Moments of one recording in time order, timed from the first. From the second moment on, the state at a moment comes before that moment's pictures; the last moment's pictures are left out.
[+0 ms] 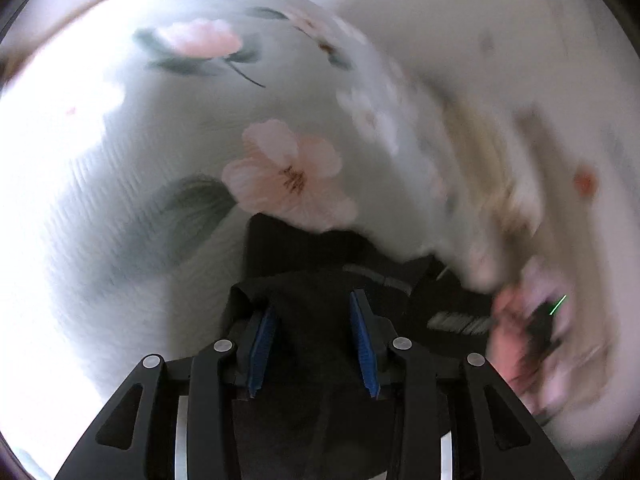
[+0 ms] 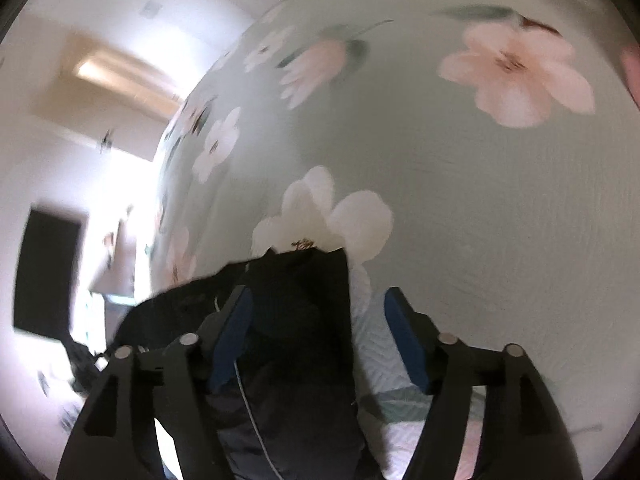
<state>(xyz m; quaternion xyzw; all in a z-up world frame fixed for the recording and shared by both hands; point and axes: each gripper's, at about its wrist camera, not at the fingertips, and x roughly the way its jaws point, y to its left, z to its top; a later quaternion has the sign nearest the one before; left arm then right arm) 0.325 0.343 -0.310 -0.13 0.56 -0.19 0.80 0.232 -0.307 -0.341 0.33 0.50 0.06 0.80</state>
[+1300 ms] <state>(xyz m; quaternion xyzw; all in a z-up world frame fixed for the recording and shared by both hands) 0.396 0.347 -0.308 -0.19 0.45 -0.21 0.85 0.297 -0.212 -0.292 -0.03 0.43 -0.03 0.90</state>
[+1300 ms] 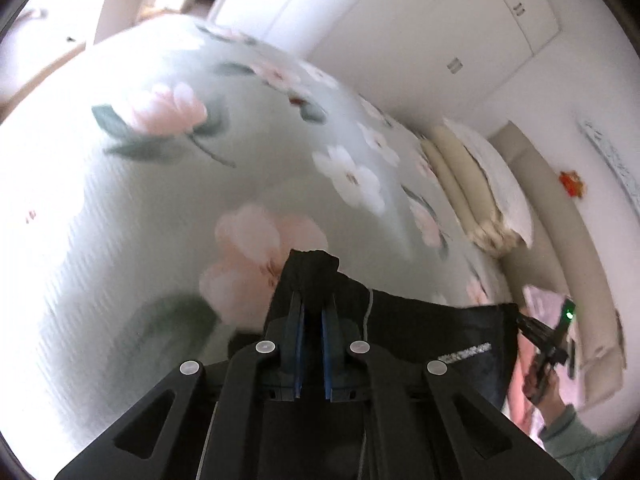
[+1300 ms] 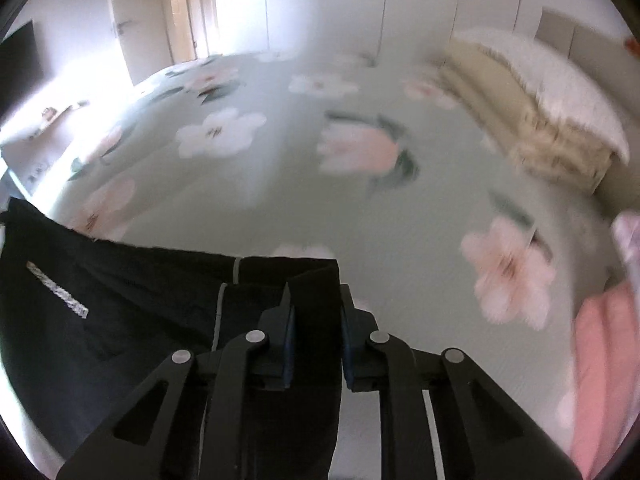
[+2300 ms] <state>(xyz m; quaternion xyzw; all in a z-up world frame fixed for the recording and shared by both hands) 0.321 0.328 -0.294 -0.12 0.47 -0.14 0.86 0.231 -0.170 -0.293 0.11 0.50 0.03 0.86</state>
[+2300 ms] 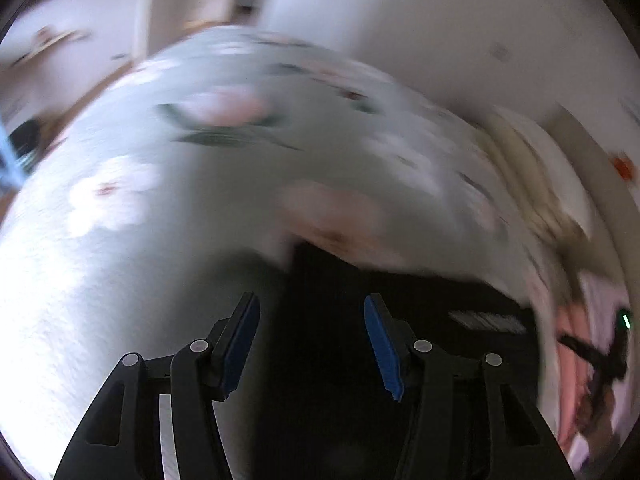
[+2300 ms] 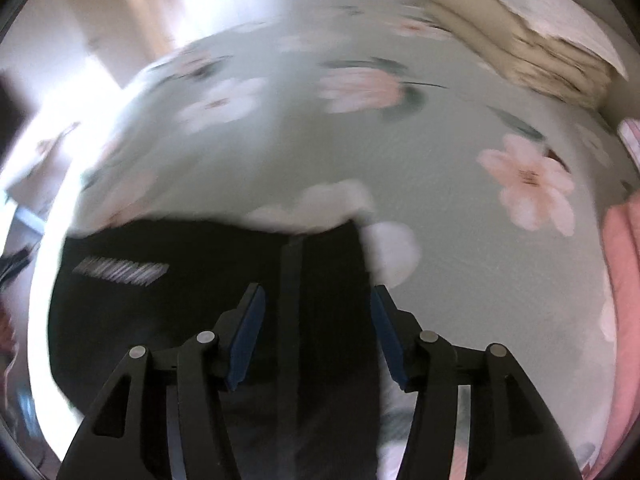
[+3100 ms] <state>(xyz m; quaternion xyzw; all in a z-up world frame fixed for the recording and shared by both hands) 0.228 0.125 -0.379 0.03 0.52 -0.21 0.83 0.220 -0.033 -0.386 0.02 0.54 0.10 0.83</state>
